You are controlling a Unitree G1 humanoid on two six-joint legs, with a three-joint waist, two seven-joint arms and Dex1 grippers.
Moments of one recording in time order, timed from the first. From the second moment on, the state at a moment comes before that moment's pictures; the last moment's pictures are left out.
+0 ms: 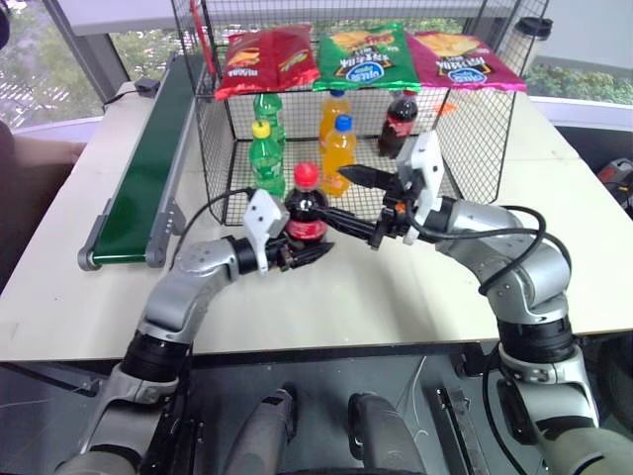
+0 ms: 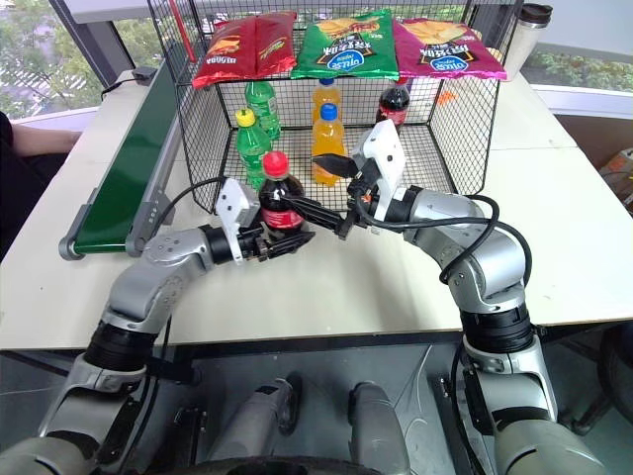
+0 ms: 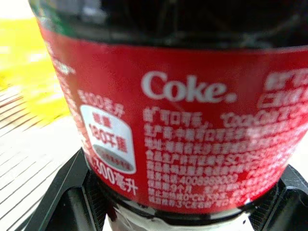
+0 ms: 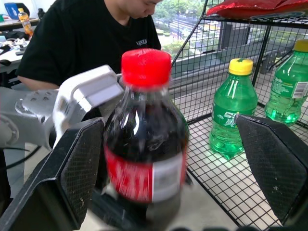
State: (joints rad) left arm -0.49 0.39 -0.18 -0.09 -0.38 0.42 -0.78; right arm -0.63 -0.45 0.04 -0.29 0.57 0.68 0.73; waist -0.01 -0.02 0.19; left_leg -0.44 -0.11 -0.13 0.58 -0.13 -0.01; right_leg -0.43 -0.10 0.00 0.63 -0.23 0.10
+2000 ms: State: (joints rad) left arm -0.34 0.39 -0.10 -0.17 -0.30 0.42 -0.68; right arm -0.79 -0.47 -0.09 0.17 0.34 0.50 0.49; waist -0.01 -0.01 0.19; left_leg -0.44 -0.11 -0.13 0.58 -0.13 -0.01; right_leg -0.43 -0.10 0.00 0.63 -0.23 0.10
